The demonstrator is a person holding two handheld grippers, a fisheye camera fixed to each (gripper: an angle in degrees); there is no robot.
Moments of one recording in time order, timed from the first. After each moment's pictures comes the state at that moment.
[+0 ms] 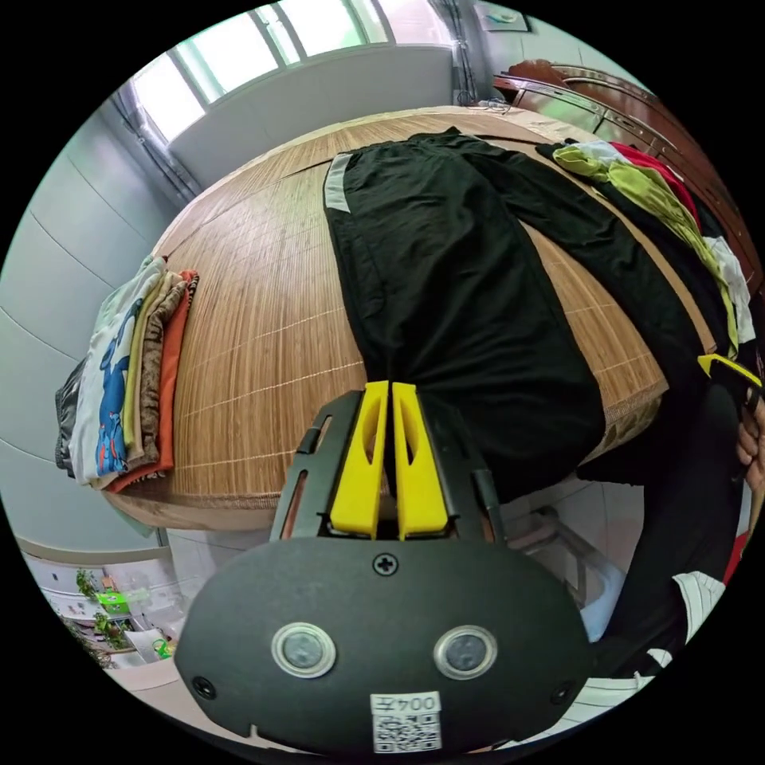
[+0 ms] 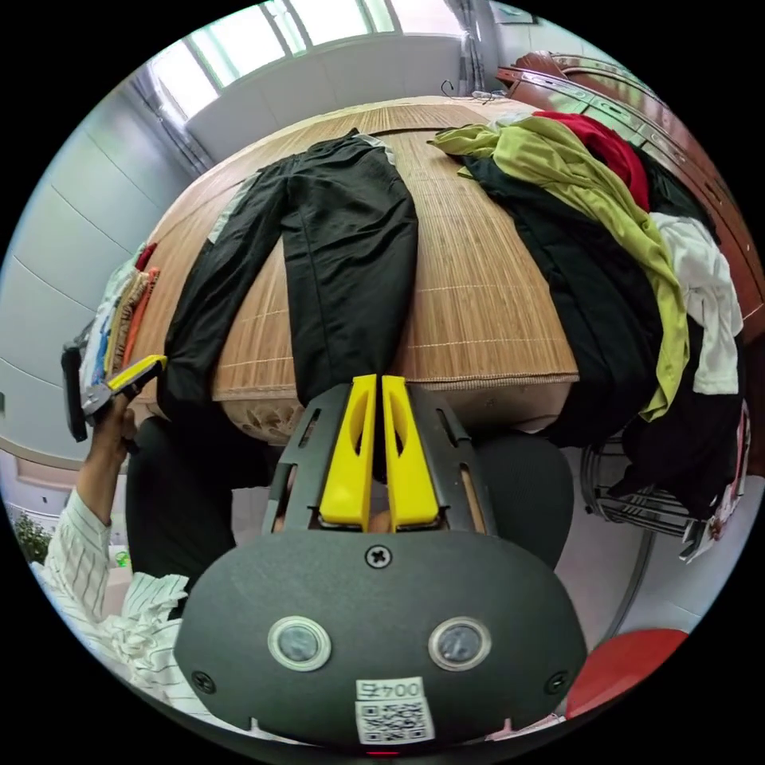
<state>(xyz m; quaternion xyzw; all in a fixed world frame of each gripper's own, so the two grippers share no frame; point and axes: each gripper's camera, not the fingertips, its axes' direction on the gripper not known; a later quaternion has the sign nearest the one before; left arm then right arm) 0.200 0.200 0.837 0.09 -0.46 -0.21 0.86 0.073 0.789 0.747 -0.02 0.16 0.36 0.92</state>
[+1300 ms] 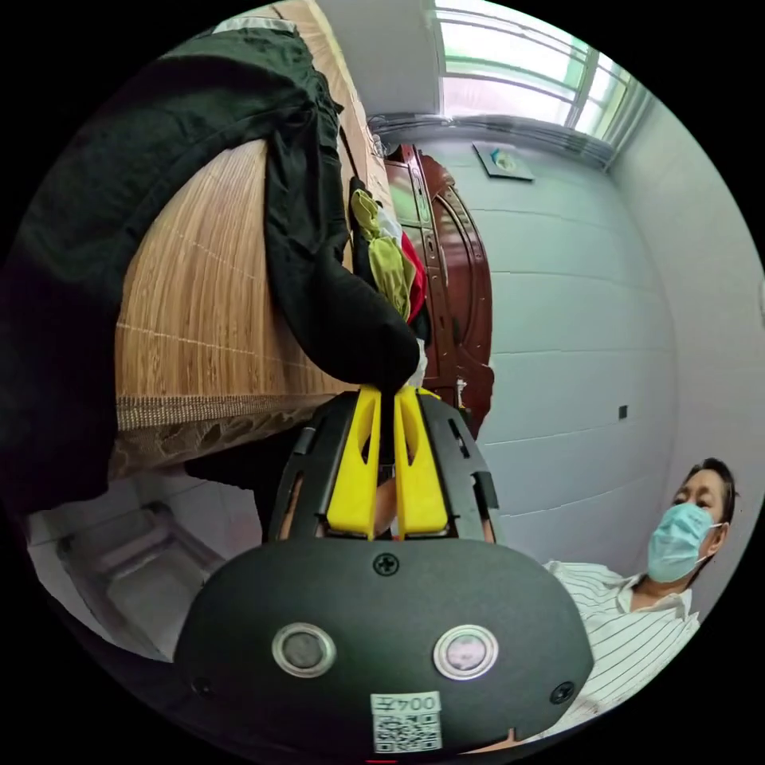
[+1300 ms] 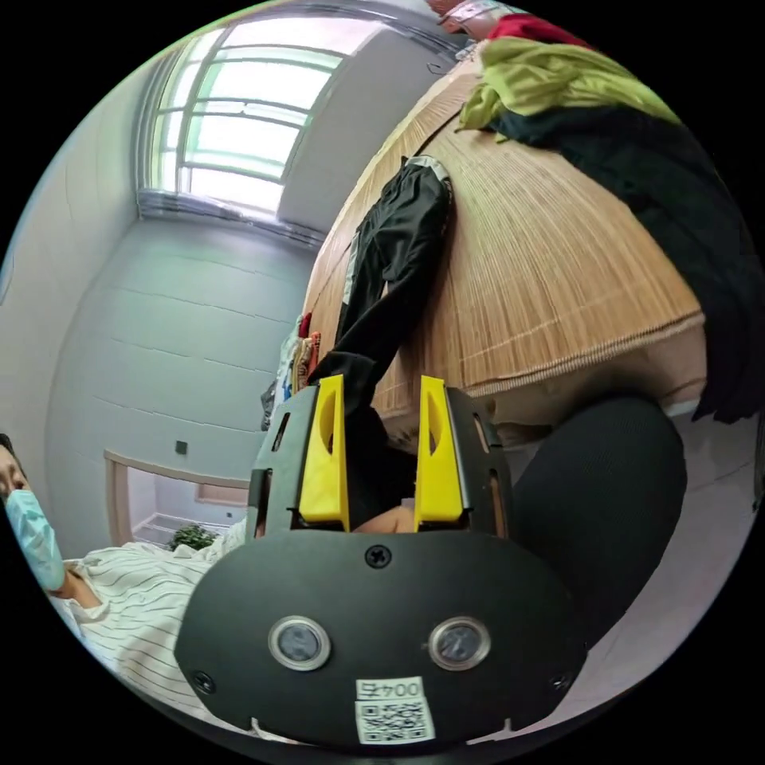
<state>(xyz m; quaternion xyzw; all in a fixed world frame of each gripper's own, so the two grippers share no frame) 0.156 0.190 0.933 0.28 0.28 -0.24 0.89 0.050 0.934 0.721 0.15 -0.20 0.41 0.88</state>
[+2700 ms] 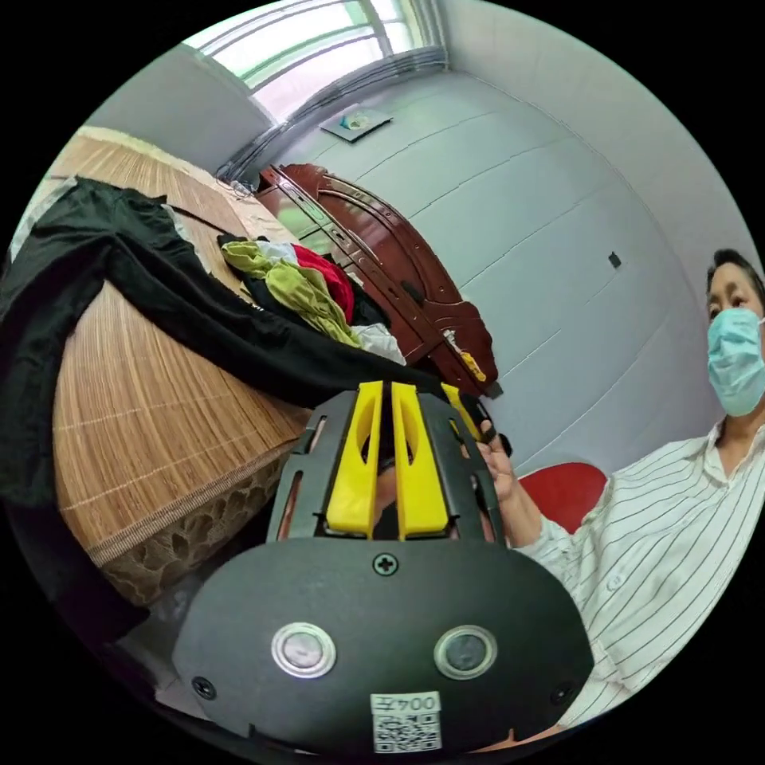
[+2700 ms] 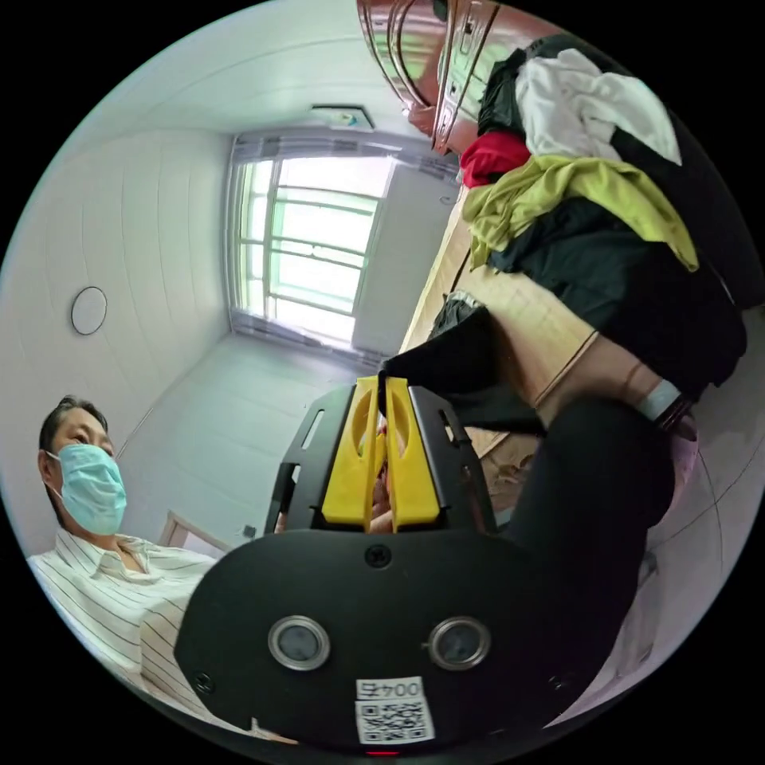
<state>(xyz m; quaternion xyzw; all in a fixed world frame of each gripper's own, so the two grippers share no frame) 0.376 0.202 0.931 0.32 0.09 0.04 0.94 -0.002 1.080 0.635 0.43 -0.23 0.44 0.76</state>
